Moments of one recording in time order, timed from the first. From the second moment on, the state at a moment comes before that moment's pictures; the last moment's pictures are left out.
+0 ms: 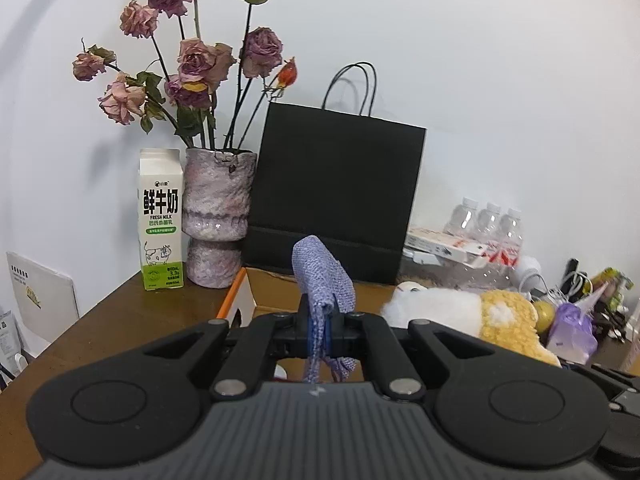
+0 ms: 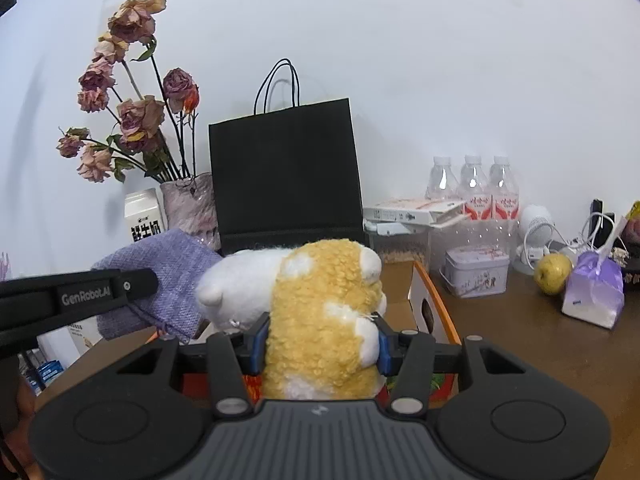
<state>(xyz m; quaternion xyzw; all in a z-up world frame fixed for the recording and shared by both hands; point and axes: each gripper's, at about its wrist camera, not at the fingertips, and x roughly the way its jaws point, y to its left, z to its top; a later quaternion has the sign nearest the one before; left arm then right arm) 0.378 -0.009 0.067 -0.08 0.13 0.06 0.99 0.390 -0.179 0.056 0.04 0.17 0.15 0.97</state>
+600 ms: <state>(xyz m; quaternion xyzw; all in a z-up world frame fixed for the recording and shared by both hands) 0.445 0.007 0.066 -0.10 0.15 0.08 0.98 0.462 -0.153 0.059 0.03 0.17 0.14 0.97</state>
